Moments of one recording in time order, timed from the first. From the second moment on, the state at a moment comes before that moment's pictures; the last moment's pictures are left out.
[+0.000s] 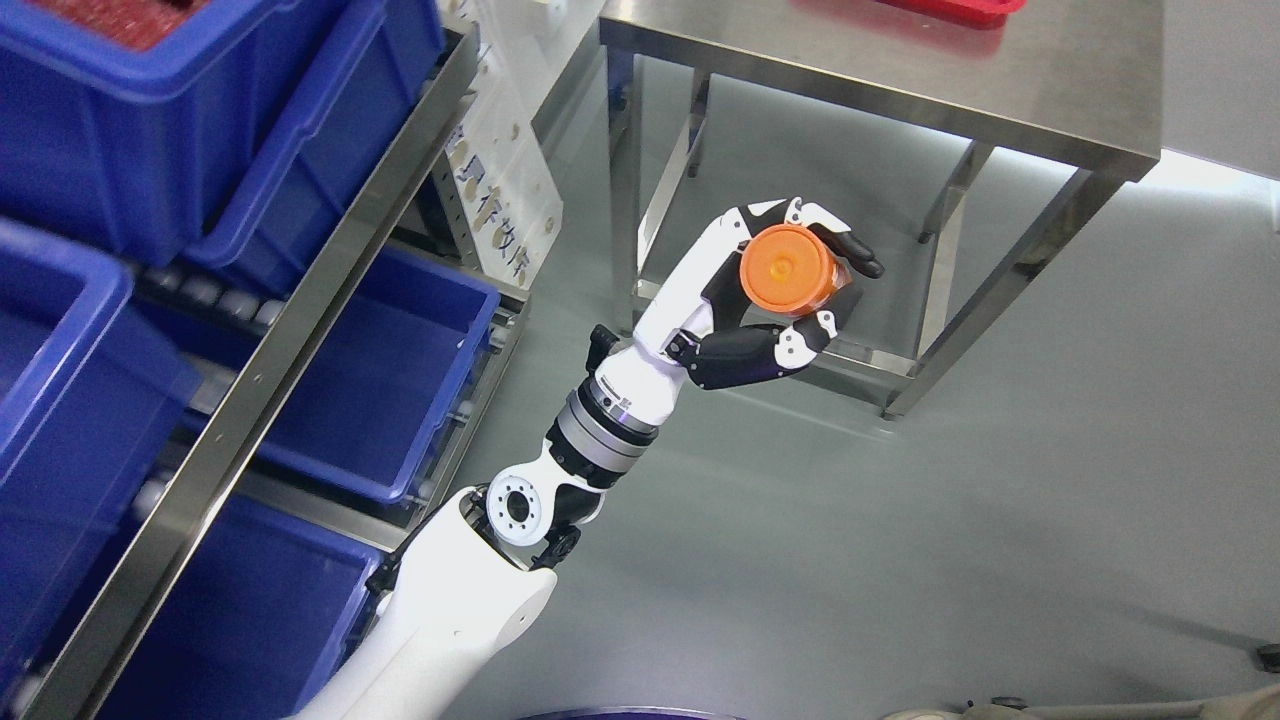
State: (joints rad) left arm -0.33 0.00 -0.65 -1.64 0.29 -0.50 -0.16; right arm 0.00 0.00 0.00 0.00 0.00 0.04 0.03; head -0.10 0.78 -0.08
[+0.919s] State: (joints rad) left arm -0.50 0.00 -0.65 -1.55 0.29 -0.35 -0.14; right arm 0.00 0.00 0.00 0.00 0.00 0.04 0.03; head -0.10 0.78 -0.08
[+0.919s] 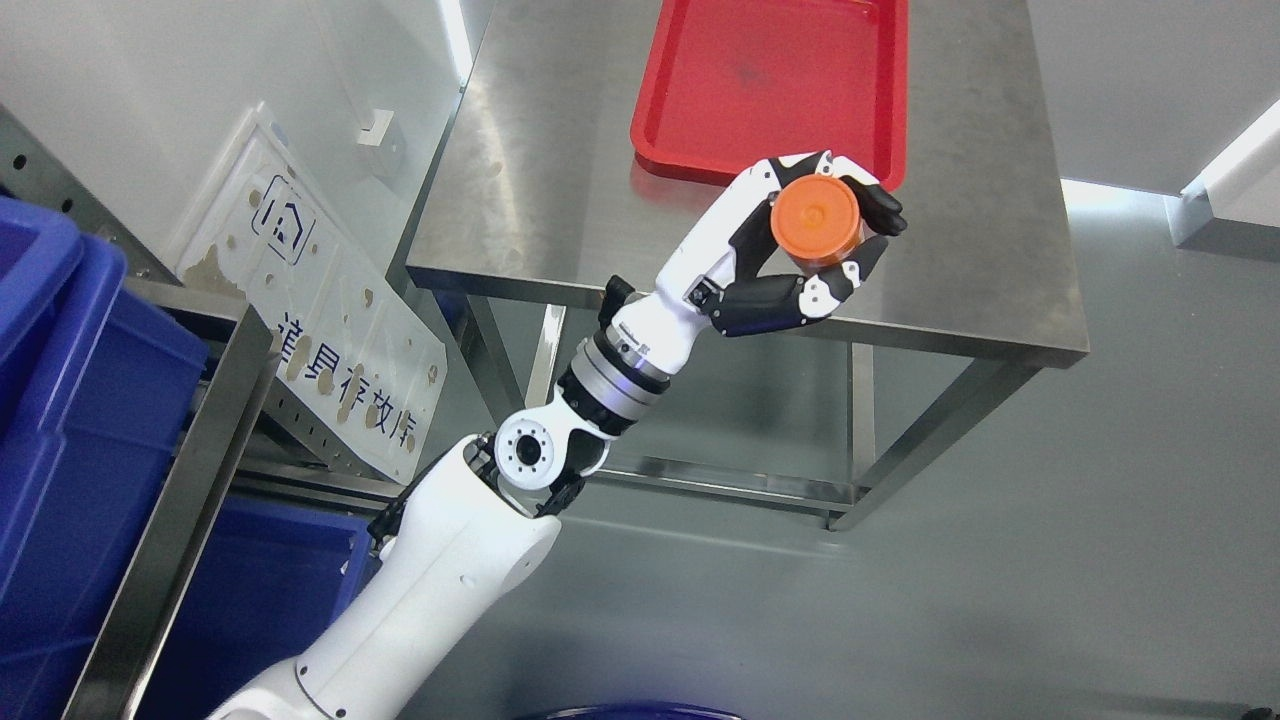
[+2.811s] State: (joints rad) left arm -0.85 0.00 -0.71 -1.02 0.29 -0.14 -0.04; right arm 0.00 0.00 0.00 0.00 0.00 0.04 0.03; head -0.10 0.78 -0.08
